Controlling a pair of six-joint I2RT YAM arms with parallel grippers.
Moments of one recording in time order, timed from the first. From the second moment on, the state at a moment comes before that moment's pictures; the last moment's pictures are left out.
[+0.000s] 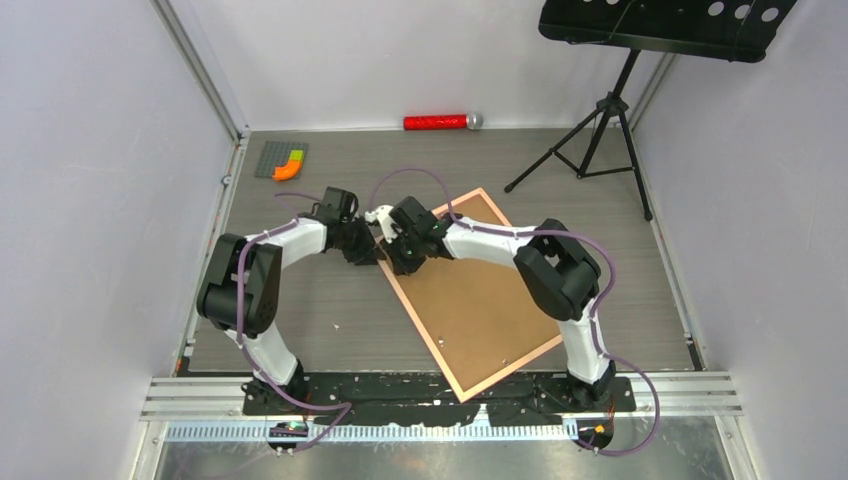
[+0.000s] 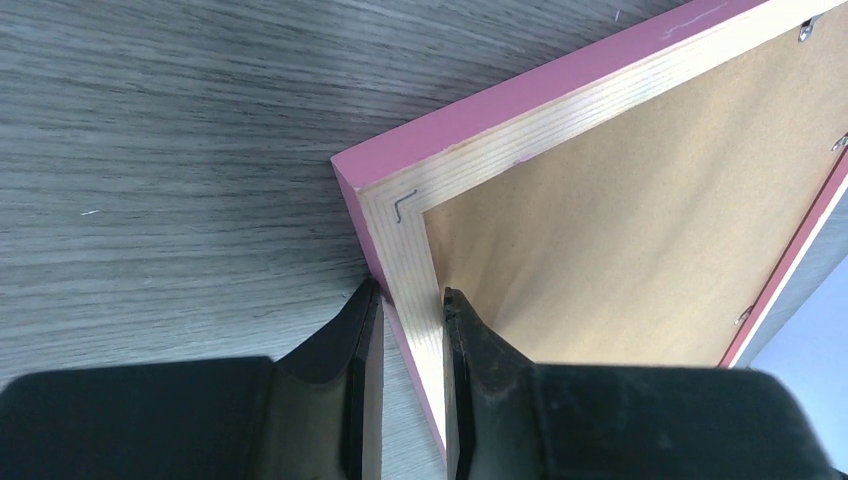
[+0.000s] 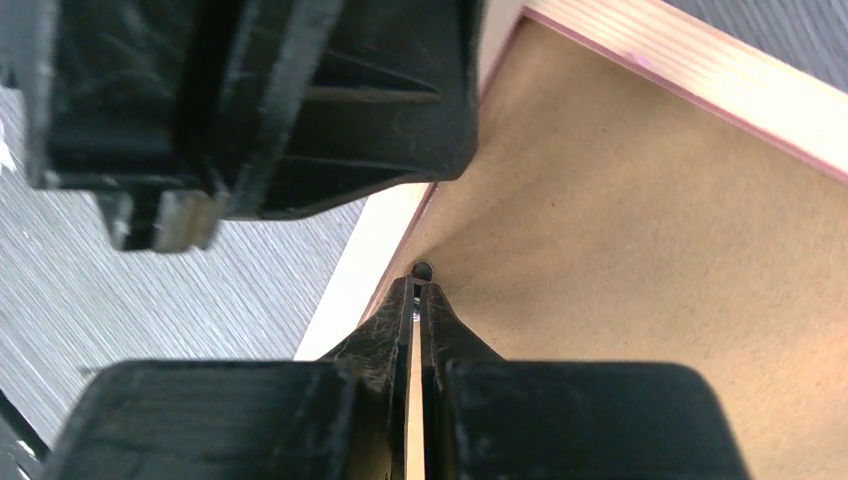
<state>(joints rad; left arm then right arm) -0.29 1.73 0.95 -0.30 0.29 -0.72 0.85 2.08 1.48 -0.37 -0.21 -0.07</state>
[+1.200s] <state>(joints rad) -0.24 1.39 0.64 -0.33 0.04 -1.07 0.66 1.61 0.95 0.21 0.13 0.21</state>
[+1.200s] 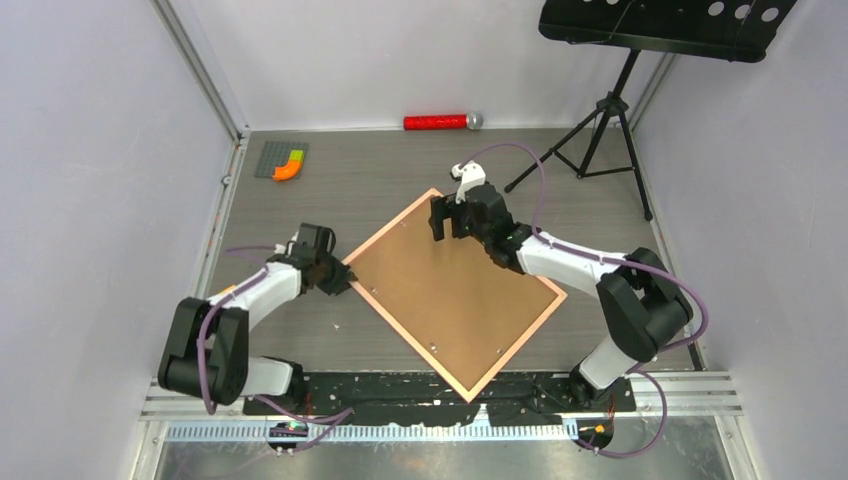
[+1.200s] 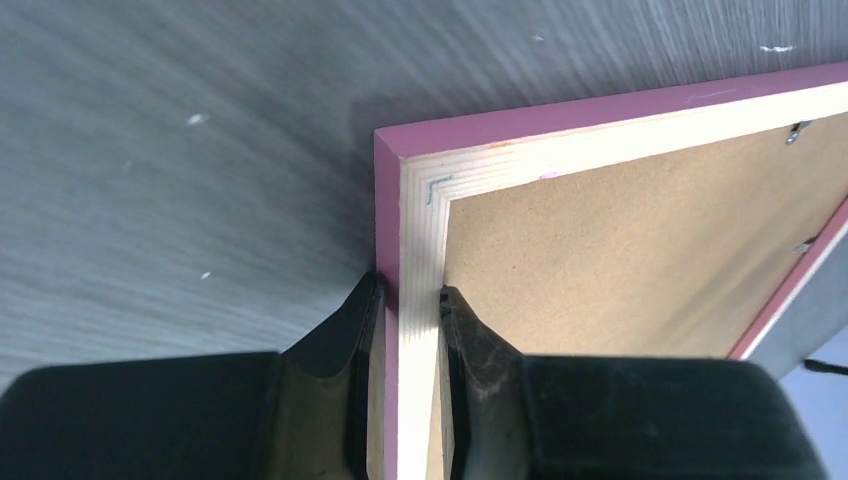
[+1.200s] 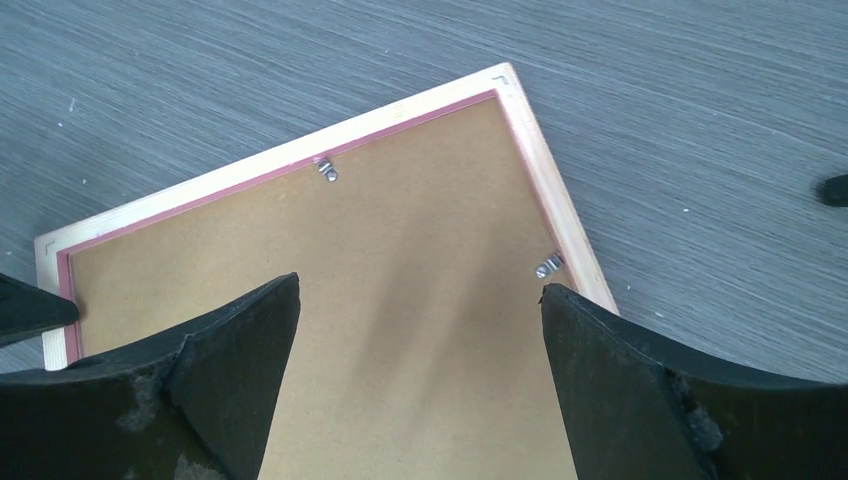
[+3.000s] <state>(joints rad) -0.22 1.89 1.27 -0.62 0.29 -0.37 0.48 1.04 0.40 -0.28 0.40 0.85</state>
